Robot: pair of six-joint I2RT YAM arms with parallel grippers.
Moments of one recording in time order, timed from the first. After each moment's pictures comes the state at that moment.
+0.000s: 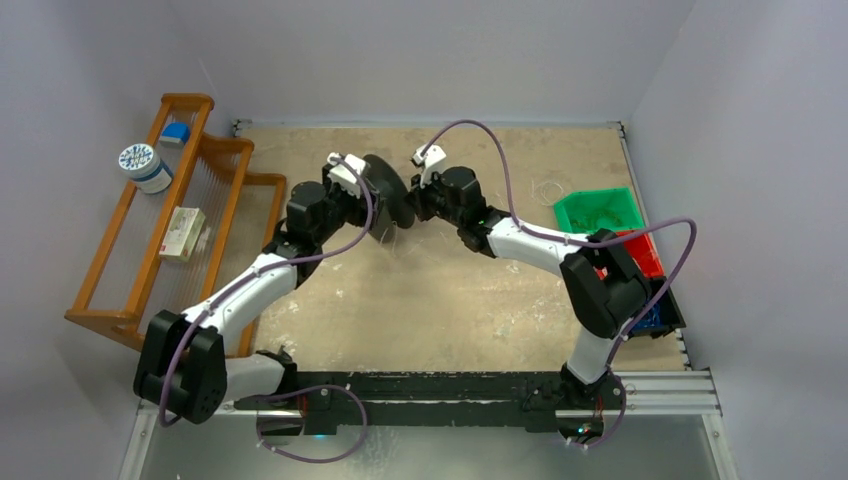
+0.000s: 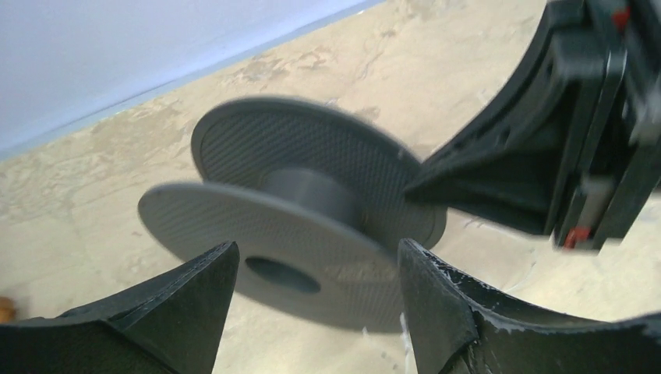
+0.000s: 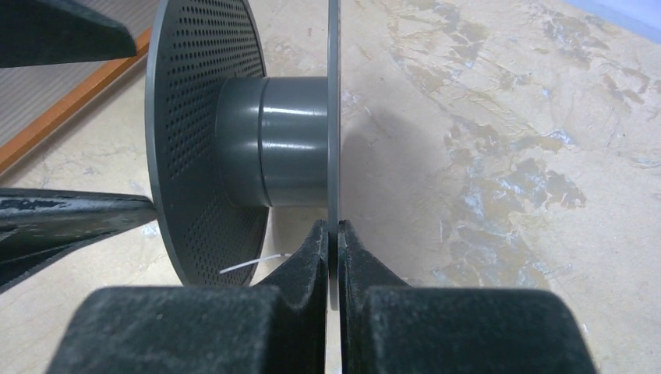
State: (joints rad) left arm -0.38 1.23 0.72 0.31 0.13 0.10; right arm 0.68 1.78 1.14 0.33 -0.11 0.12
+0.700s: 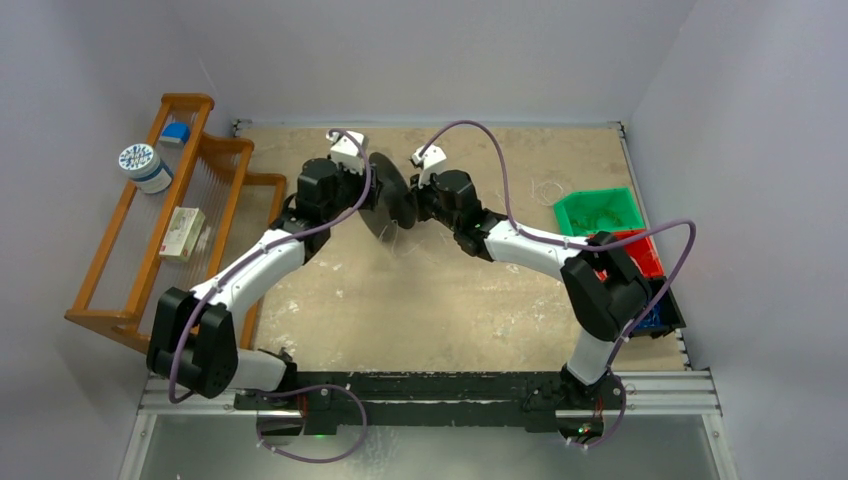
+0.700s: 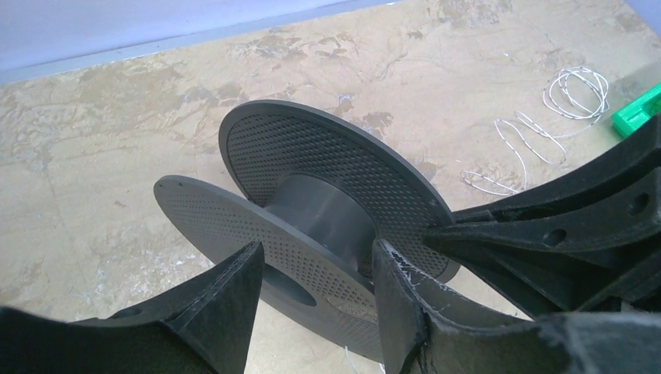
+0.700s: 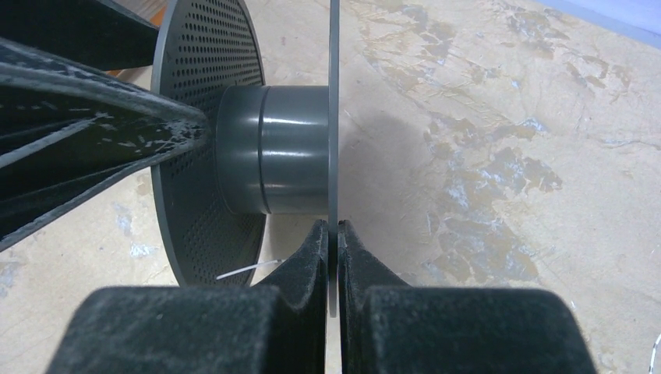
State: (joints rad) left arm -0.38 1.36 0.92 0.15 0.03 -0.10; right arm 0.73 1.76 1.14 0.32 0.05 0.14
